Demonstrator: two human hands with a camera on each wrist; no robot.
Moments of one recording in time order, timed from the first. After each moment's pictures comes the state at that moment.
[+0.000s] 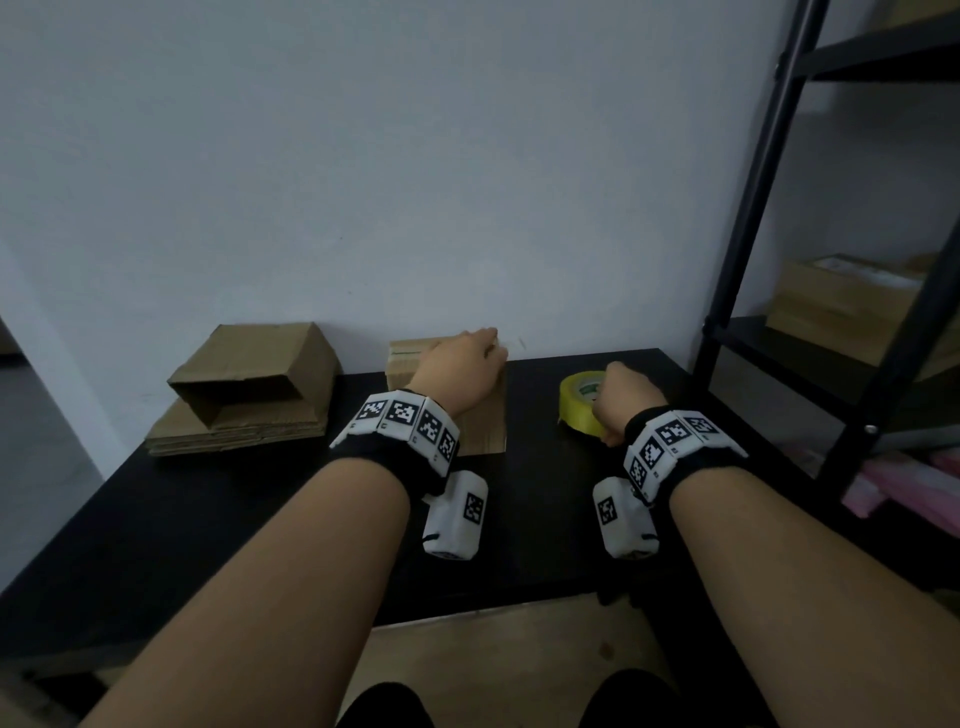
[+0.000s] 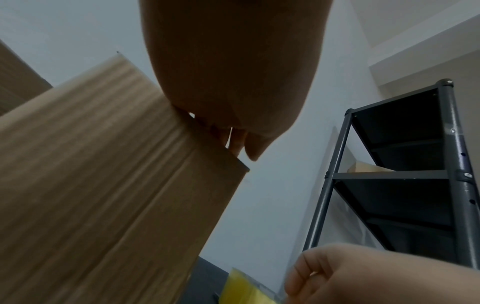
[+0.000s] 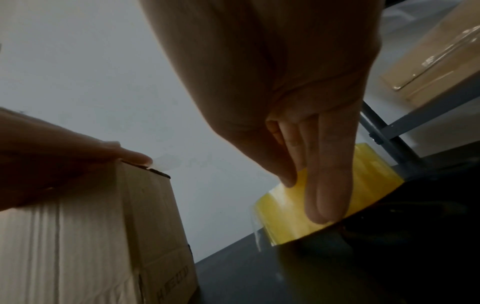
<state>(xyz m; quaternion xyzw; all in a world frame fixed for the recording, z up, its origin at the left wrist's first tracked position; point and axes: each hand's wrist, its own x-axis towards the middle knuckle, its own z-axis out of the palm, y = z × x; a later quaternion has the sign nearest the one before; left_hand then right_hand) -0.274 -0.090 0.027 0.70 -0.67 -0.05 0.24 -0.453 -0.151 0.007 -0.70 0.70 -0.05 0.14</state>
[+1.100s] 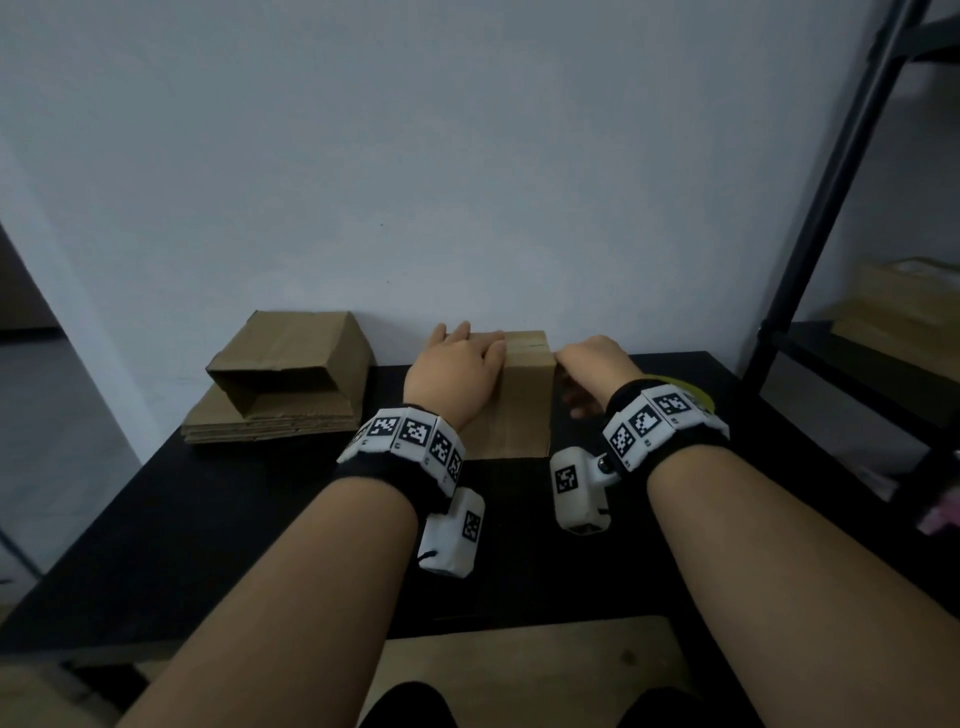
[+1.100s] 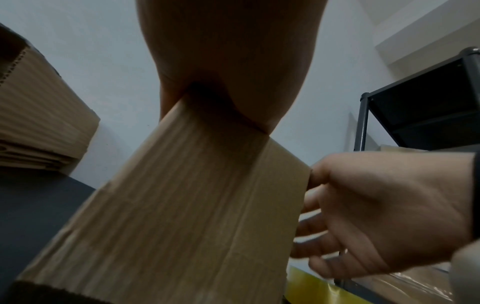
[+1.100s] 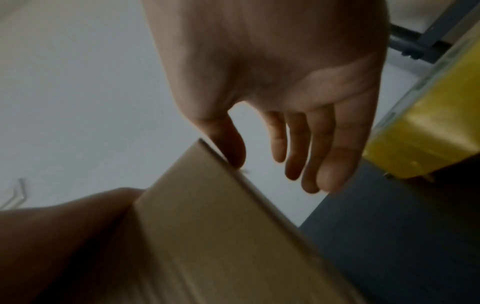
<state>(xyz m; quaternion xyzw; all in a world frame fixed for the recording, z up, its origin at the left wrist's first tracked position) -0.224 -0.085 0.012 0.68 -0.71 0.18 0.02 -0.374 -0.163 0.013 -0.61 0.59 -0.29 0.45</state>
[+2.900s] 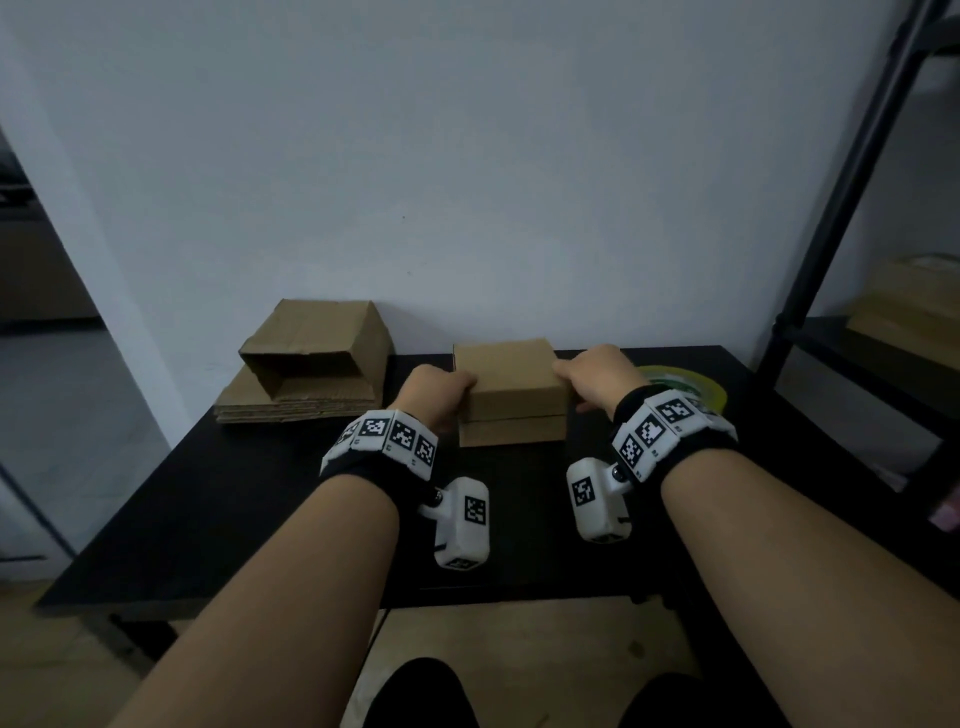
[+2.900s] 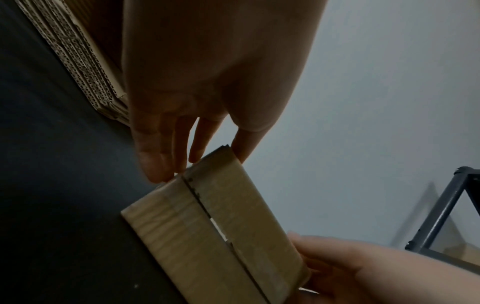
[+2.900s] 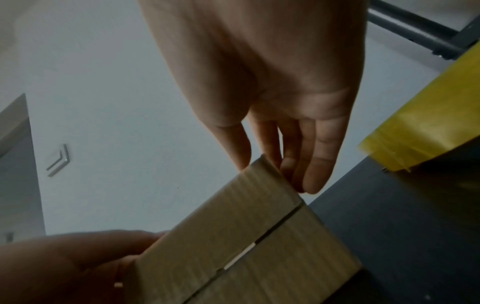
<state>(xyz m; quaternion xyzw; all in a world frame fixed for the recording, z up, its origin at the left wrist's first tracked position) -0.201 -0.062 -0.010 0.74 -0.38 -0.33 0.45 -0.368 -0.157 -0.009 -0.66 0.58 -0.28 0.38</state>
